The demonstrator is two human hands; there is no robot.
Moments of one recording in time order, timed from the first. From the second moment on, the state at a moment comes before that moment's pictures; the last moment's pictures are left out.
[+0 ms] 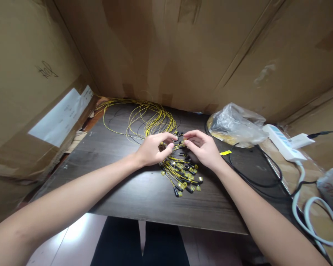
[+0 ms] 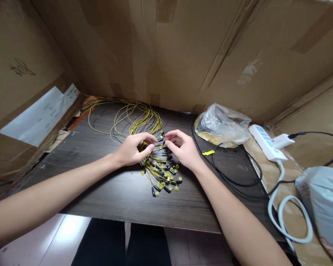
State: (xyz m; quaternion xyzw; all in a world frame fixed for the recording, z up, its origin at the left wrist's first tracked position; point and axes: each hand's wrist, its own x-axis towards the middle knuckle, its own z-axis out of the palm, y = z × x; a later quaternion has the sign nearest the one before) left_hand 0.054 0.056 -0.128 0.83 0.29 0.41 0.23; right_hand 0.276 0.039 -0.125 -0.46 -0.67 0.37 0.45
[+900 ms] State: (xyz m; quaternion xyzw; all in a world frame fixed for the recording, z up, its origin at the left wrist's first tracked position) left_hand 0.054 0.054 -0.132 0.85 0.28 0.37 0.23; right_hand 0.296 0.035 -0.095 -0.46 -0.70 0.48 0.26
